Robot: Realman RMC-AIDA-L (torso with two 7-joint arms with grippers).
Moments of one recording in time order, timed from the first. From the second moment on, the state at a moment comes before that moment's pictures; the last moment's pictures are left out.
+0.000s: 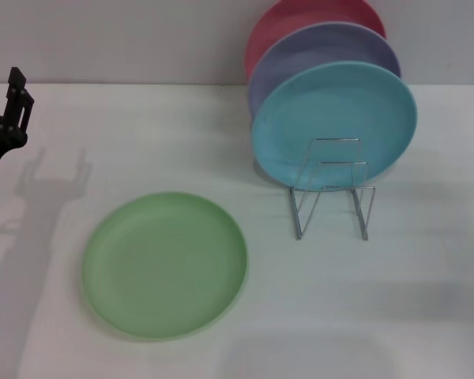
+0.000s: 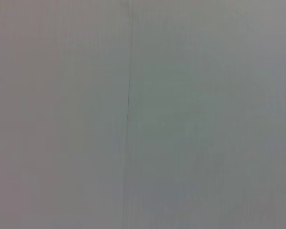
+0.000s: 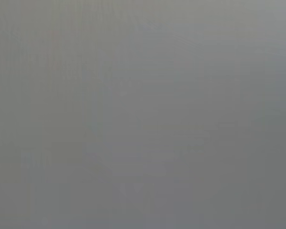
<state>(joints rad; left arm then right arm) -0.42 -2.07 -0.60 -0.27 1.96 1.40 -0.04 0.40 2.09 1.54 0.07 -2.66 -1.57 0.25</state>
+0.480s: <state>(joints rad) -0.42 -2.07 -0.60 -0.27 1.96 1.40 -0.03 0.41 2.08 1.54 0.07 -2.66 -1.56 0.25</state>
